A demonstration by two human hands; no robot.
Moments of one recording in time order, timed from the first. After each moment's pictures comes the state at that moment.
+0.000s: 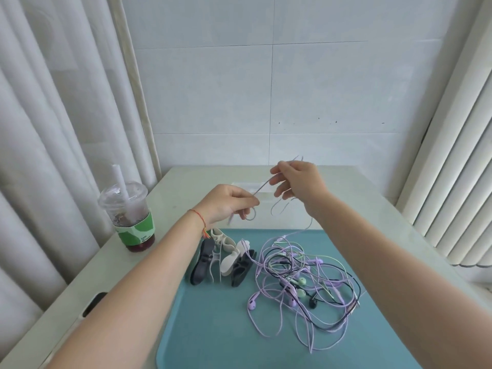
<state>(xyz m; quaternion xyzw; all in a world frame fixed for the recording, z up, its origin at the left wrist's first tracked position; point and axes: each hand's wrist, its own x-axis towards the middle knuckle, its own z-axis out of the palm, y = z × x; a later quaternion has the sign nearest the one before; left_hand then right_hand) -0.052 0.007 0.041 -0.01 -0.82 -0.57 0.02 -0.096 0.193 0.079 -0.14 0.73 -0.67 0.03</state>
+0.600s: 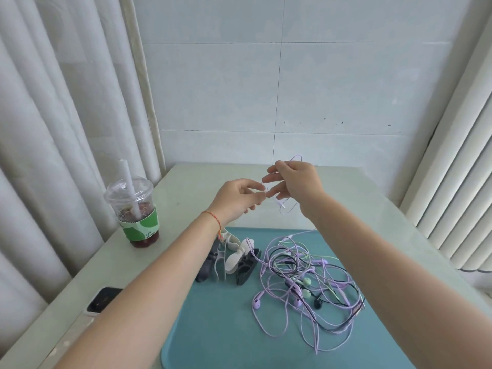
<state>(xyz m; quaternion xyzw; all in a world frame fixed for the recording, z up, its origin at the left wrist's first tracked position) -0.050 0.020 0.041 0.01 -0.82 -0.56 0.10 -0.085 0.172 0.082 -0.13 0.74 -0.66 0.04</state>
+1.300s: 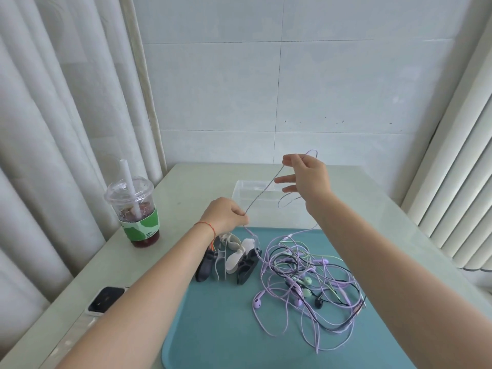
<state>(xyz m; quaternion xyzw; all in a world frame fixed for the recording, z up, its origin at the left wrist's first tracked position) -0.052 -0.005 0.006 0.09 -0.93 -0.35 0.05 -0.097 0.181 0.078 -0.09 0.71 -0.70 -0.03</state>
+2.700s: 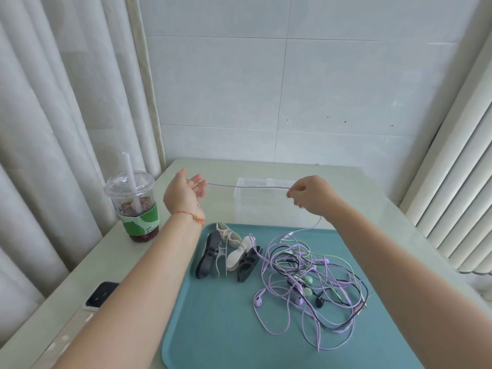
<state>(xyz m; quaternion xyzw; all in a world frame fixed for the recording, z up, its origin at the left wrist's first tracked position) -0.050 -0.049 0.027 0.25 -0.35 -0.85 0.30 -0.112 0.201 0.056 -0.15 0.93 -0.33 0.01</state>
